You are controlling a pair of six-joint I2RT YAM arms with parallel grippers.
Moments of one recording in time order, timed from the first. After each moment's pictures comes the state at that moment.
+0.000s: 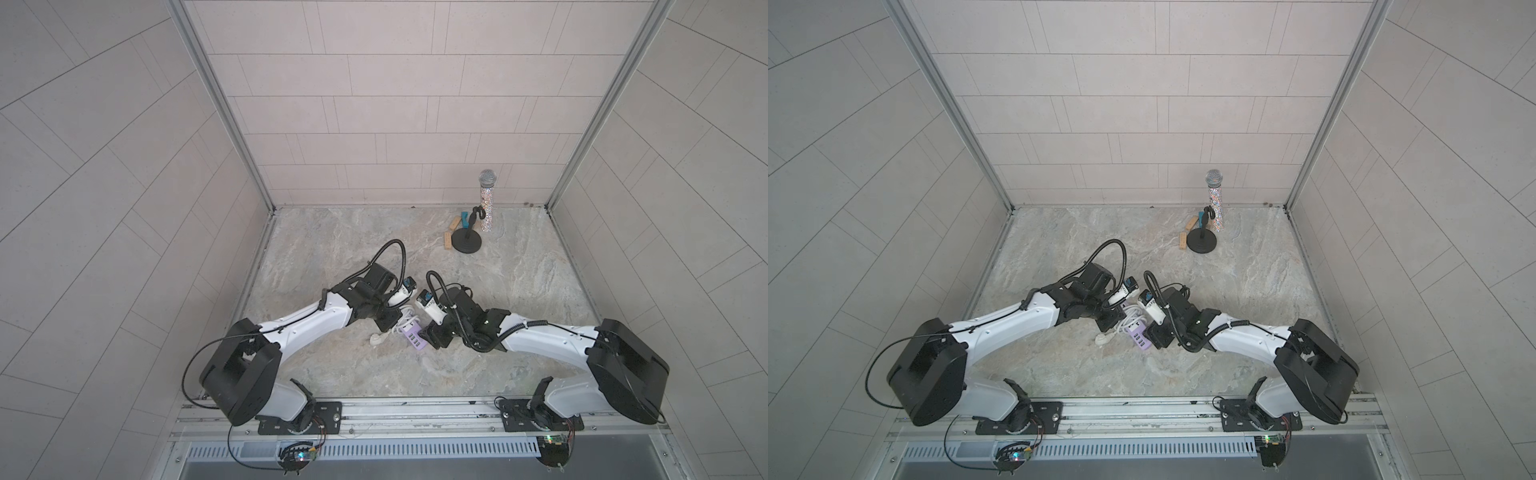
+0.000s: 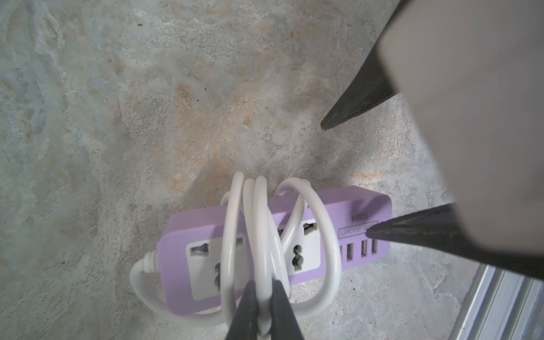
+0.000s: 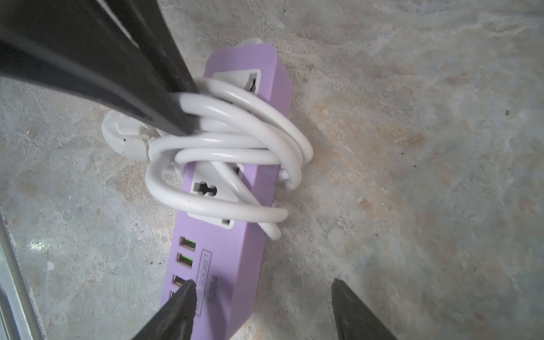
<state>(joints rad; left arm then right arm) -0.68 1.44 0.87 -0.48 0.24 0.24 0.81 1.42 0.66 -0.08 -0.11 0.04</state>
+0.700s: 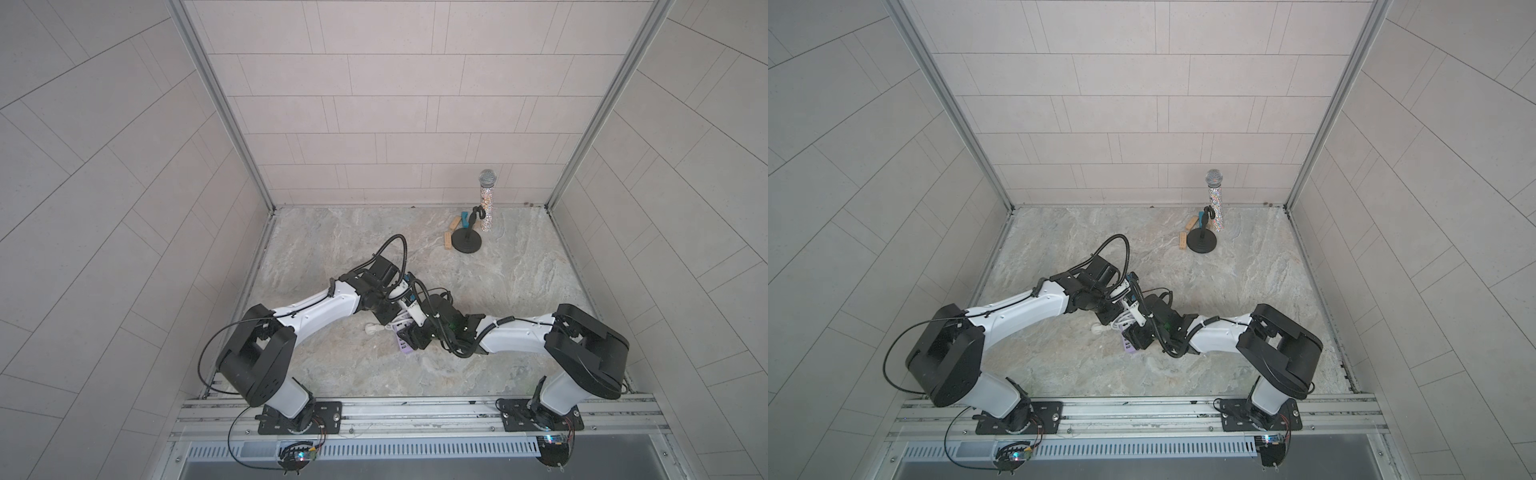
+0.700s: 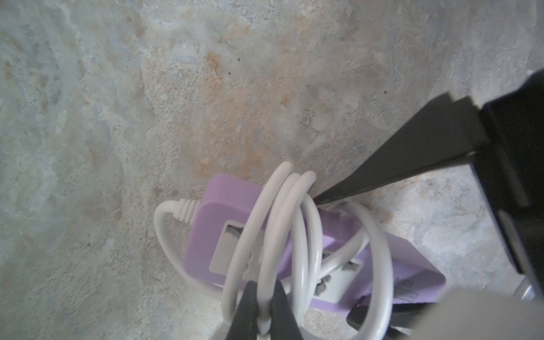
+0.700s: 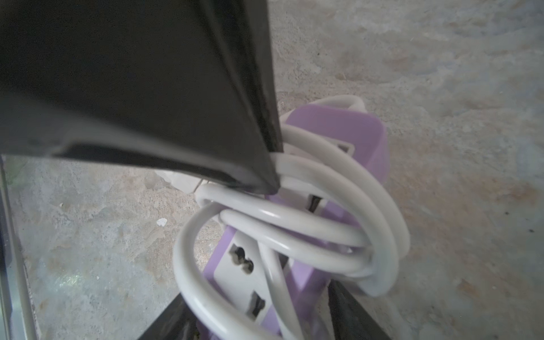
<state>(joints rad) -0.65 1.56 0.98 -0.59 0.18 0.25 0.92 1.62 0.70 0.17 -0.06 0.22</state>
